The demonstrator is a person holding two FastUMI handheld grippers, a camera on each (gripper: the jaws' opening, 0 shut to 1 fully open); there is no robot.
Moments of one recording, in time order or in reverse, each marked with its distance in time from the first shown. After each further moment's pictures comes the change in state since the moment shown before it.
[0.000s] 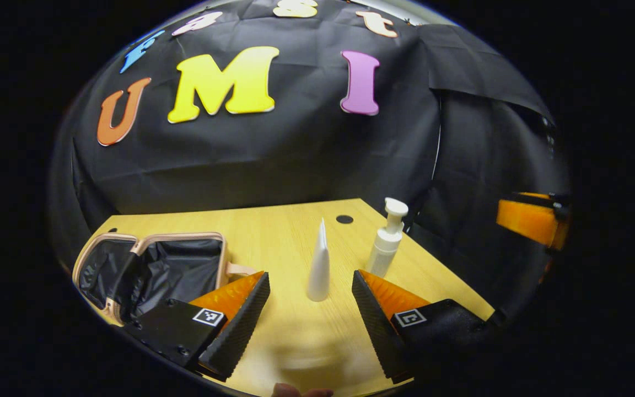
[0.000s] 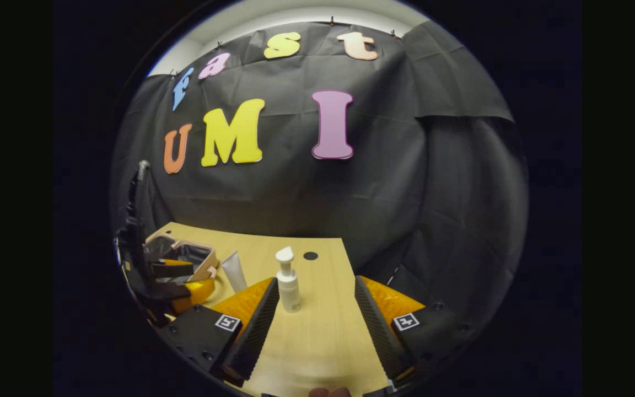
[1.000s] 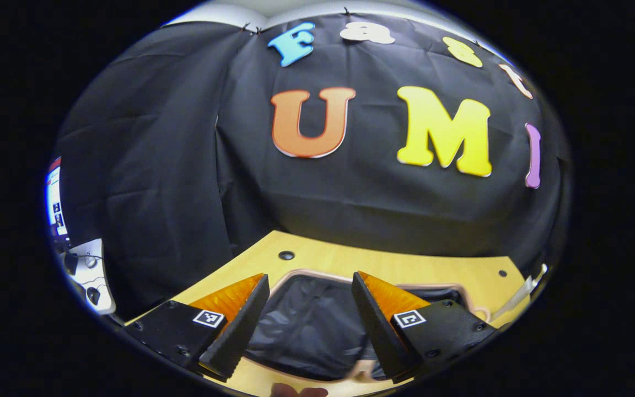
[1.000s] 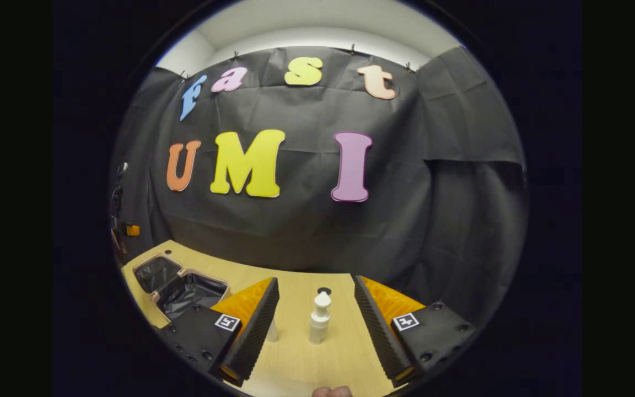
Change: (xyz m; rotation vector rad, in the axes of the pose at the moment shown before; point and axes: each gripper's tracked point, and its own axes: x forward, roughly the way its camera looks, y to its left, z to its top) left arm -0.164 0.388 0.097 -0.245 -0.197 0.592; right arm -0.005 0.089 0.077 -0.019 -0.192 -0.037
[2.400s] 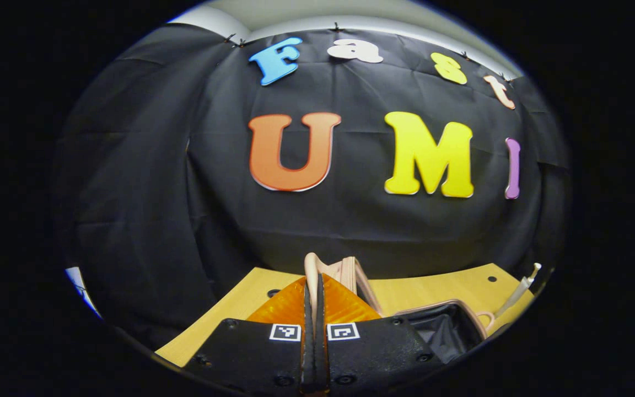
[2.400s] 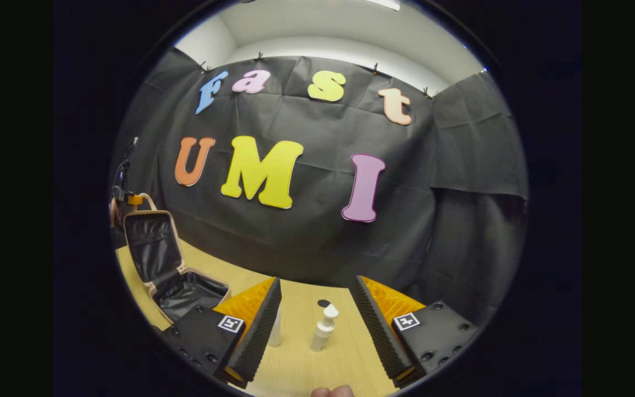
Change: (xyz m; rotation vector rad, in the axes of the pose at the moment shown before) left arm 0.079 0.133 0.006 0.019 -0.060 -0.106; right arm -0.026 0.059 0.027 -0.164 -0.071 -0.018
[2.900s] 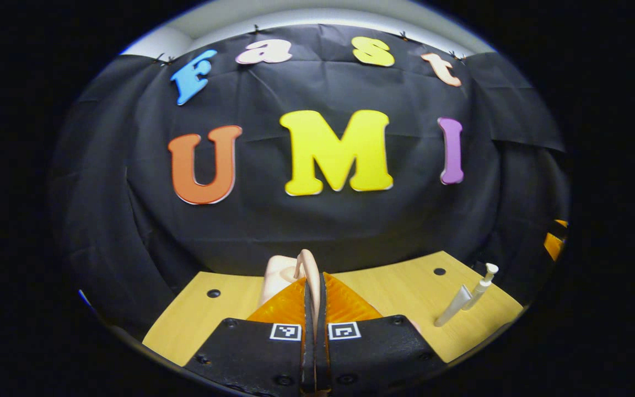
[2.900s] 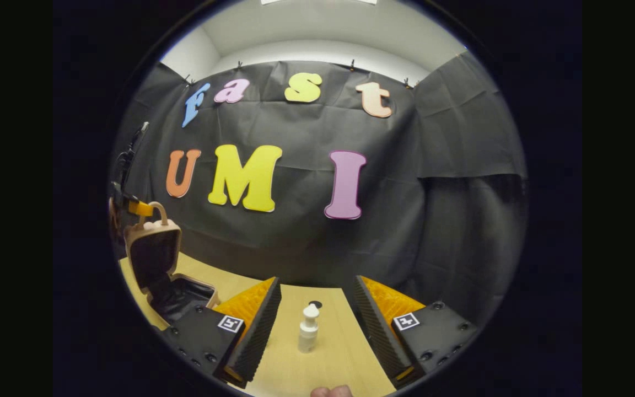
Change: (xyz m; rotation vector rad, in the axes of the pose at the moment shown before) left arm -0.072 -0.202 0.060 0.140 -0.028 -0.227; right arm 0.007 -0.046 -0.006 0.095 -0.032 0.005
